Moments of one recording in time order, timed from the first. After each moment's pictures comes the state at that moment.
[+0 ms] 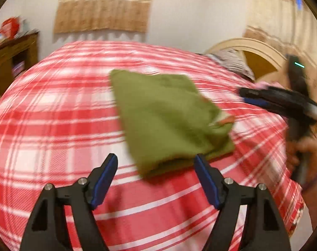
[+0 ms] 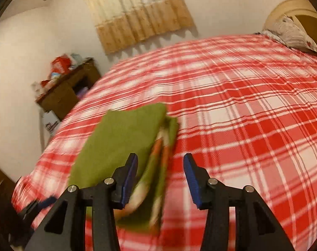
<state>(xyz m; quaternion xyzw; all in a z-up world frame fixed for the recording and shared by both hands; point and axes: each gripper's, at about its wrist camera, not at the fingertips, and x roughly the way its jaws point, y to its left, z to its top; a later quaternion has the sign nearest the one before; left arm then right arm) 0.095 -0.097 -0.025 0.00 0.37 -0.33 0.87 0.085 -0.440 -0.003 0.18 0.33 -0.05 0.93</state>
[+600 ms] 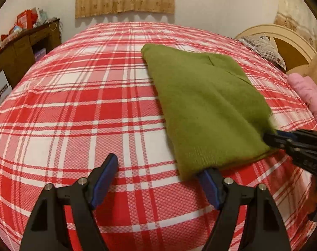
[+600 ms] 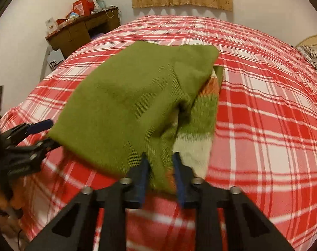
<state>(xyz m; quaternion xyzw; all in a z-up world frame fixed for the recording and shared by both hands) 0.127 -0.111 -0.053 0.05 0.41 -0.24 0.88 0.092 -0.364 -0.067 0.04 0.45 0.00 0.89</state>
